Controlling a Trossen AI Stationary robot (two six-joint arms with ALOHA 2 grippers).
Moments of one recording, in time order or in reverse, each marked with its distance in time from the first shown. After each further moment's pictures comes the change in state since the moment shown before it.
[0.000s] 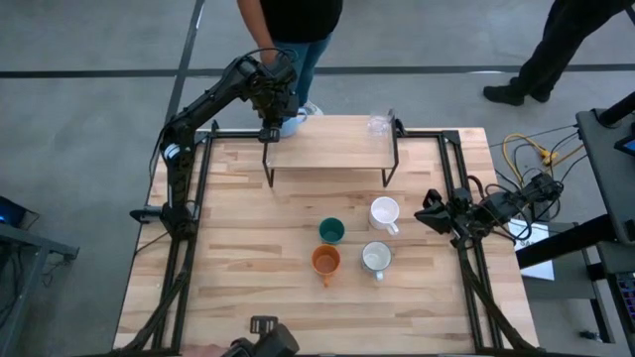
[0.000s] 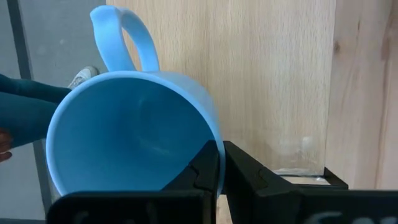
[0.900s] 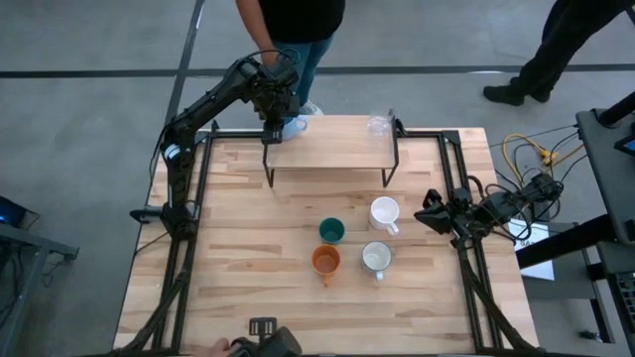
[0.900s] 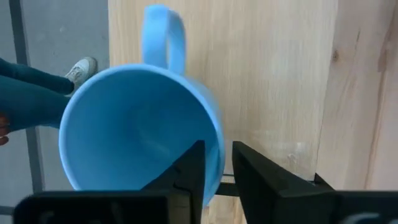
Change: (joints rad) left arm -0.015 0.000 0.000 -0.005 -0.018 -0.079; right arm 0.000 0.000 0.000 -0.005 -0.001 -0.003
